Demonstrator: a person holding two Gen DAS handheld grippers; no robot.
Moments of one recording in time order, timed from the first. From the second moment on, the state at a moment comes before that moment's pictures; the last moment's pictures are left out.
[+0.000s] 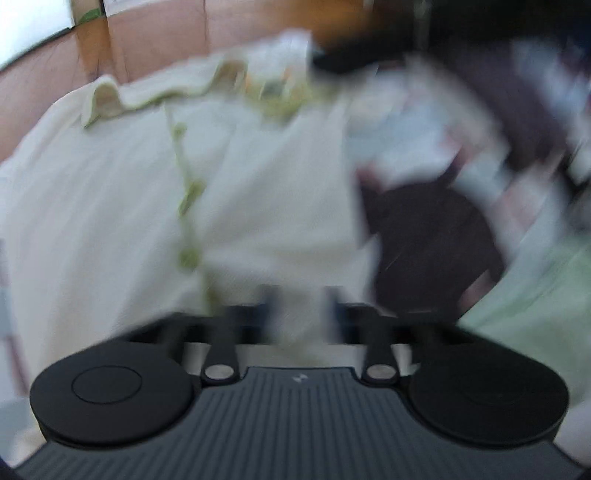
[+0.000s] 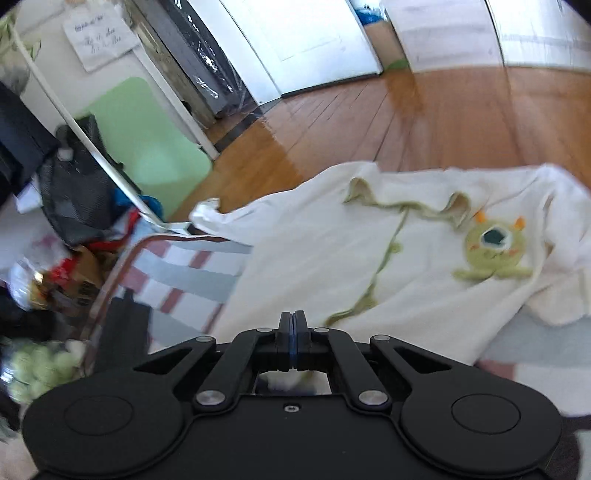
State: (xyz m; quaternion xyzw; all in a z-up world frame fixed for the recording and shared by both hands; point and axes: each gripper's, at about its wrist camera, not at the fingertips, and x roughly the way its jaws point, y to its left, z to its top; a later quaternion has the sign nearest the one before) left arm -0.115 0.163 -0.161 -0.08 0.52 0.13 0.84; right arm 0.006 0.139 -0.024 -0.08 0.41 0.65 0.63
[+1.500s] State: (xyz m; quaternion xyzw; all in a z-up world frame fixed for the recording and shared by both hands) left arm -0.199 0.277 -0.168 -0.46 0.32 0.23 0.80; right arm 0.013 0.122 -0.119 -0.10 0.53 0.54 0.65
